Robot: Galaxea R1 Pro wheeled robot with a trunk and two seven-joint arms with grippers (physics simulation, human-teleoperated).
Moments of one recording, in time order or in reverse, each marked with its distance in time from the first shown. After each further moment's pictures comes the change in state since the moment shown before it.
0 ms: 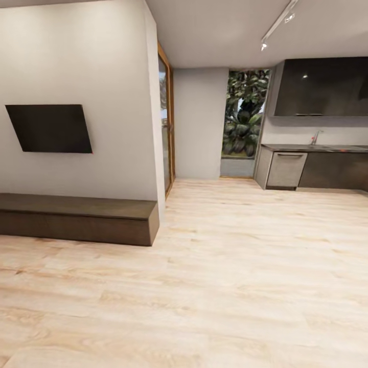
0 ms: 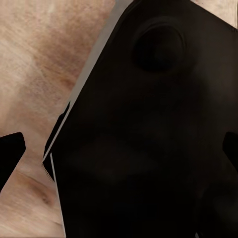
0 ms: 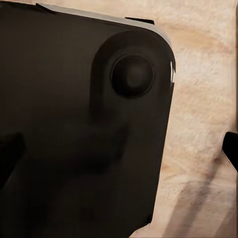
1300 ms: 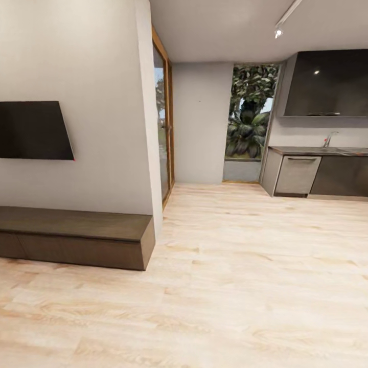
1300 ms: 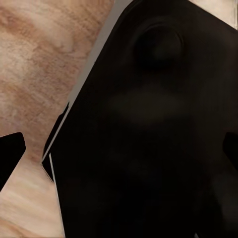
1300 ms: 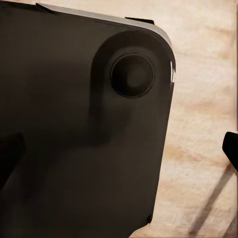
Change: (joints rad) left arm 0.000 -0.002 0.001 0.000 -0.001 -0.003 0.002; right arm 0.000 0.000 0.001 0.000 0.000 0.000 0.000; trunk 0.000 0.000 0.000
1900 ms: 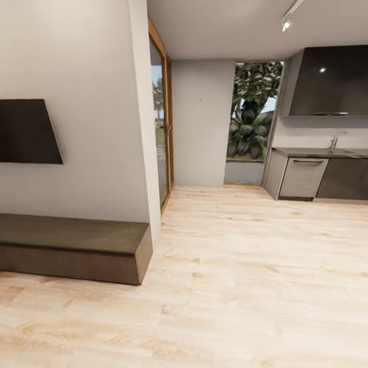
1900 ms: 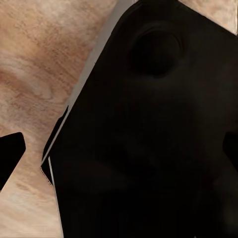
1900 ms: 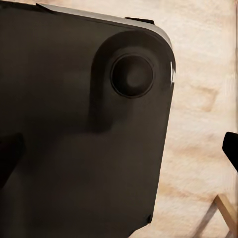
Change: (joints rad) left arm 0.000 -0.002 -0.001 -0.001 0.000 -0.012 0.001; right arm 0.000 0.000 0.000 0.000 0.000 0.000 0.000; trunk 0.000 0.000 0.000
